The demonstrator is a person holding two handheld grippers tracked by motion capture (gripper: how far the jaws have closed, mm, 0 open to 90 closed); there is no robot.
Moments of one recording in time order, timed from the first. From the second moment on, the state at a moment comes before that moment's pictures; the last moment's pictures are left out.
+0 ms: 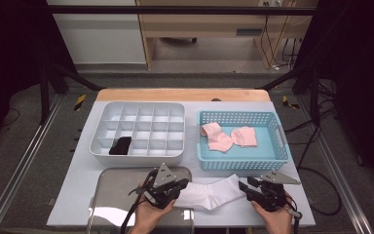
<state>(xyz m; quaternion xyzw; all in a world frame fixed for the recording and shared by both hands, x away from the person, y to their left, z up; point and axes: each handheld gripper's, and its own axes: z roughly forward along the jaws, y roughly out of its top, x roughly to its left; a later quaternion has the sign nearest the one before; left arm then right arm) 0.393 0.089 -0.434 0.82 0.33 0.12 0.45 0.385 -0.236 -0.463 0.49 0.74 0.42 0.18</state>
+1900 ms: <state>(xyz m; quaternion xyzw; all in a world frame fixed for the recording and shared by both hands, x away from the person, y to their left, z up) 0.391 0.151 -0.439 0.82 0.38 0.14 0.42 0.369 -0.208 -0.431 0.44 0.77 0.45 0.13</state>
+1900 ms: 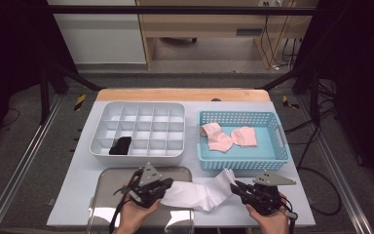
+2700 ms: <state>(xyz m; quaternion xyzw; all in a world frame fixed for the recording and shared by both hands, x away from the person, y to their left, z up) 0.379 0.159 -0.468 0.82 0.39 0.13 0.39 0.379 -0.090 -0.418 0.34 0.82 0.45 0.08</state>
